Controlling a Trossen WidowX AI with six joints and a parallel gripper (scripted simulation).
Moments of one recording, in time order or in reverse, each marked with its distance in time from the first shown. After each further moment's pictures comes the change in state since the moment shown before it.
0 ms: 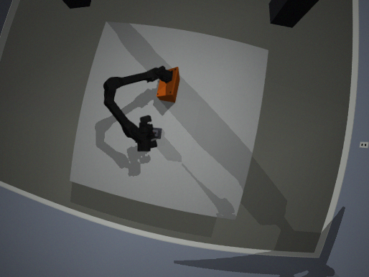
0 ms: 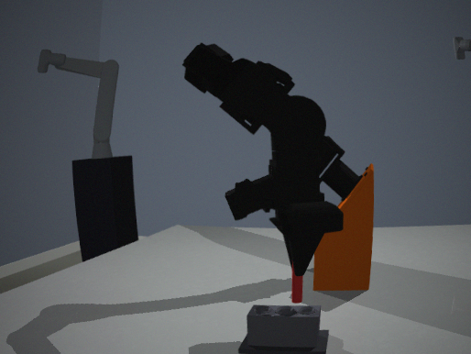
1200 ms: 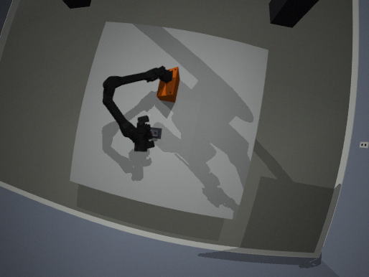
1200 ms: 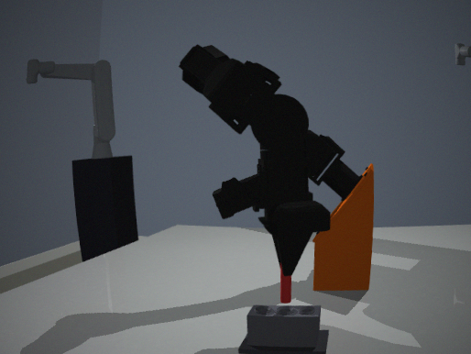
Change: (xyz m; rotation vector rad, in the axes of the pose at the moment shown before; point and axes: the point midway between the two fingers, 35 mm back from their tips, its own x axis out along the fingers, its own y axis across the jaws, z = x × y) arm -0.002 -0.002 0.015 0.004 -0.008 0.002
